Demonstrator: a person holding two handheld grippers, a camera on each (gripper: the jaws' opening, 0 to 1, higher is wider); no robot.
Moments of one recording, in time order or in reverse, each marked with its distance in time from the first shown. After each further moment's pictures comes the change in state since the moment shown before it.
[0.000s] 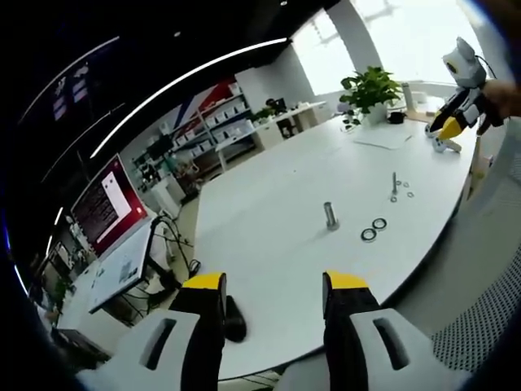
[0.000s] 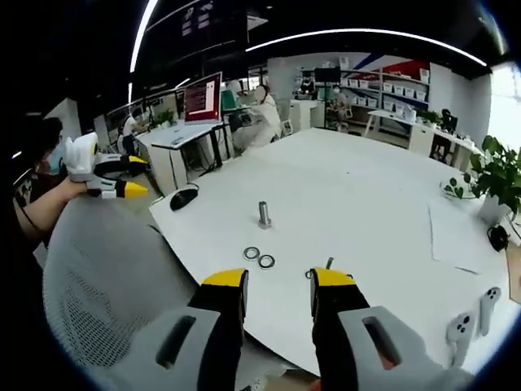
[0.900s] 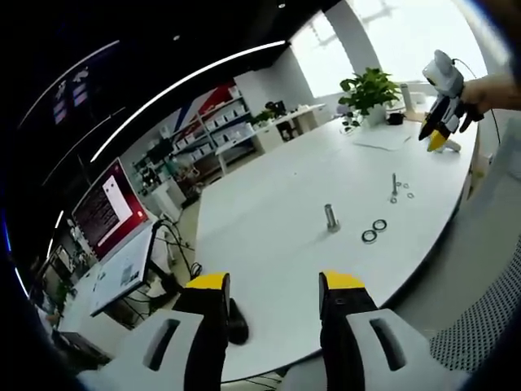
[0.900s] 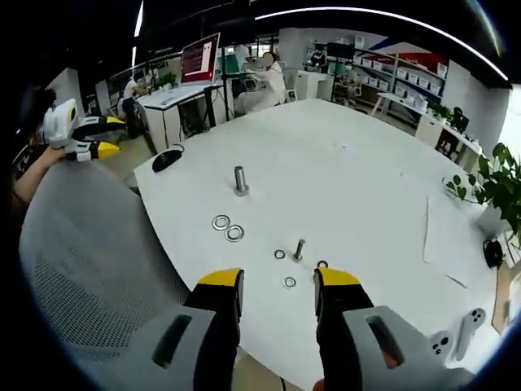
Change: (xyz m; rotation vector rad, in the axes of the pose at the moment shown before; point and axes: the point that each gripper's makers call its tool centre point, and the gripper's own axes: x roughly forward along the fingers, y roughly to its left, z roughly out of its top) left arm 0.001 0.002 0.001 0.011 -0.015 0.004; right arm 0.034 -0.041 -0.026 -0.095 0.185 0.026
